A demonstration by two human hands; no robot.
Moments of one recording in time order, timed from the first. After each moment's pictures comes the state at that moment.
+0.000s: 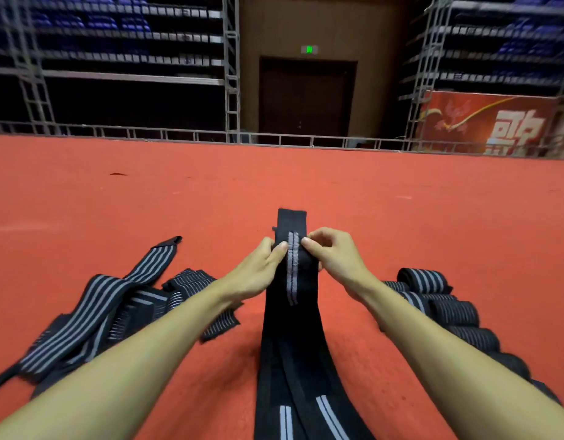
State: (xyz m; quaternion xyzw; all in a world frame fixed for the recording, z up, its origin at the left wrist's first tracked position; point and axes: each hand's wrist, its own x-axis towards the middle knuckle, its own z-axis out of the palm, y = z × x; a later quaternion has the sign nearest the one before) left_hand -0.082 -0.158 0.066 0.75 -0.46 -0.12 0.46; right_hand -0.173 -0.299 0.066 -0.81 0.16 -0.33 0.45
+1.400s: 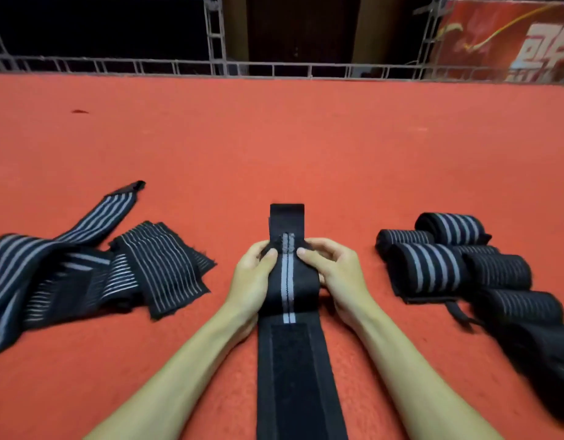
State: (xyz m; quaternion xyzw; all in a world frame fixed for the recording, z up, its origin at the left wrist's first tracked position) left_hand -0.082 -0.220 -0.061 0.63 -0.27 -0.19 0.71; right_hand -0.170 -0.319 -0.053 -0.63 0.22 -0.30 0.68
